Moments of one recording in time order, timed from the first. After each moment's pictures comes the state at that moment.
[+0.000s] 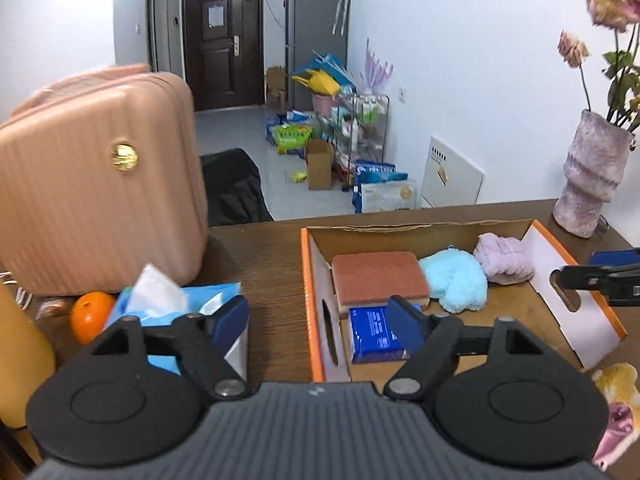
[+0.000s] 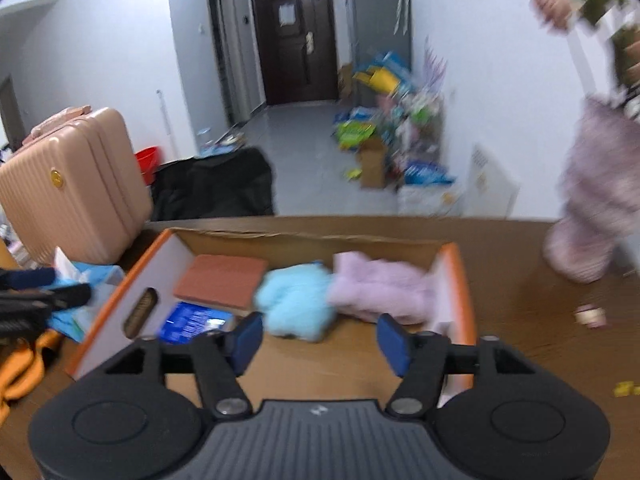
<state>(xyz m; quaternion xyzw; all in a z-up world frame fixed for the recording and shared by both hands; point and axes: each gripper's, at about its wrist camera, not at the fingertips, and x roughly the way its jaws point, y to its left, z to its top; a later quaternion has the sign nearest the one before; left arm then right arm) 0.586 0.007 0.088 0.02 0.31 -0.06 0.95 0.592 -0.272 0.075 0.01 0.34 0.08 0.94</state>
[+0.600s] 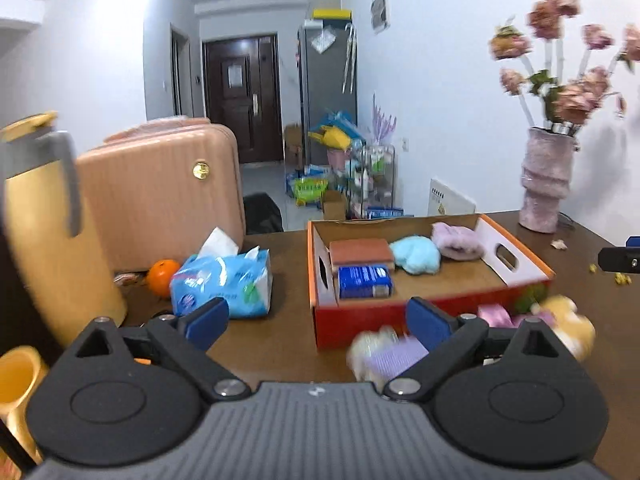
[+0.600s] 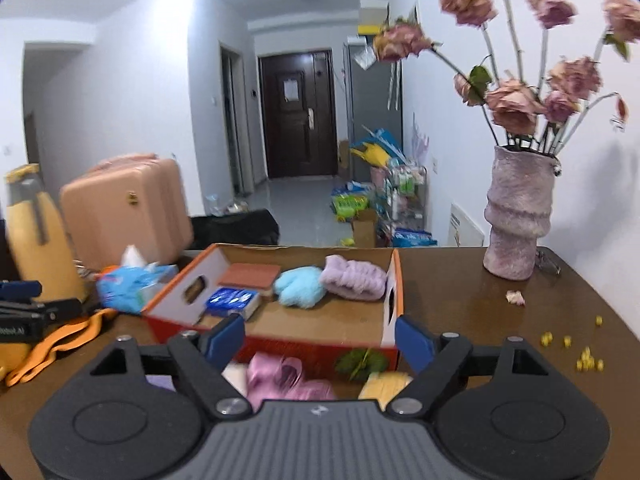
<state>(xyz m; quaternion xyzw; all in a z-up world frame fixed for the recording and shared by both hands) 0.369 -0.005 0.097 0.04 0.21 -0.03 0.98 0.381 -0.312 0.099 0.03 0.22 0.09 0.97</state>
